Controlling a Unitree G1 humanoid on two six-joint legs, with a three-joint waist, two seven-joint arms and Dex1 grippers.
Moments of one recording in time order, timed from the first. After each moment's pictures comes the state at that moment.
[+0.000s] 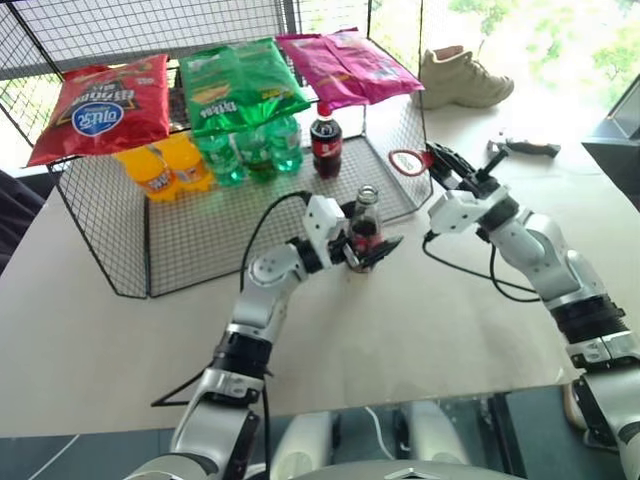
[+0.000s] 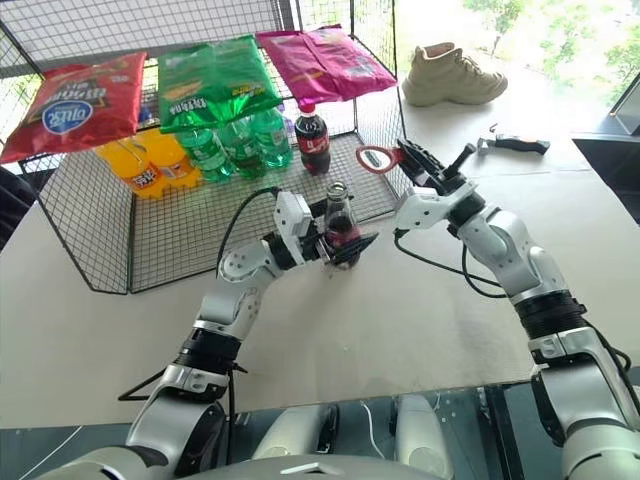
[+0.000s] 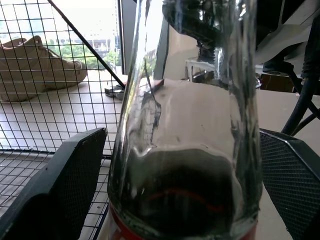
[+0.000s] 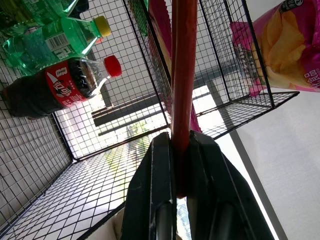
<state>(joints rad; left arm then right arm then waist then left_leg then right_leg) -0.49 0.20 -0.13 0.21 -0.29 -0.03 -0.87 -0.63 -0.57 0.21 0.29 -0.52 -0.60 0.05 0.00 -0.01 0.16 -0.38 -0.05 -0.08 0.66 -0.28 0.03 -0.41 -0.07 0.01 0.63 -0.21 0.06</state>
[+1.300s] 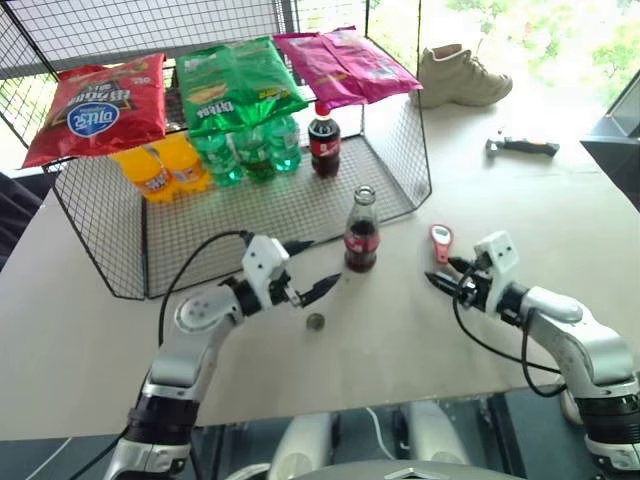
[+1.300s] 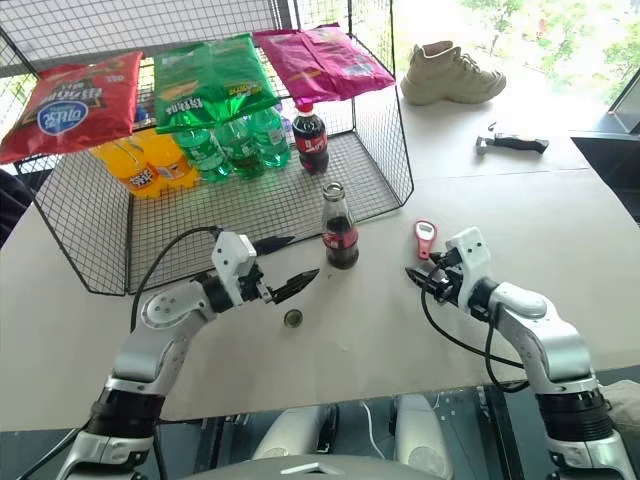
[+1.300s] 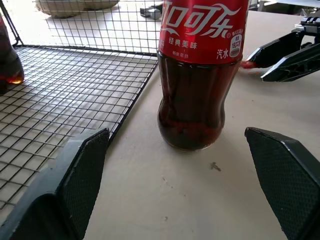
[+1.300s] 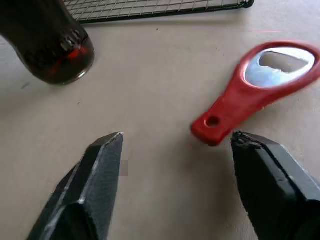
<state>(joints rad) -0.08 0.49 0.01 -0.18 -0.35 0.16 -0.81 -0.12 -0.55 -0.04 -0.25 0.47 0.65 0.60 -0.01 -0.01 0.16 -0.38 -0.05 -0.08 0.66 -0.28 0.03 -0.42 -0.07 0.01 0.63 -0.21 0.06</state>
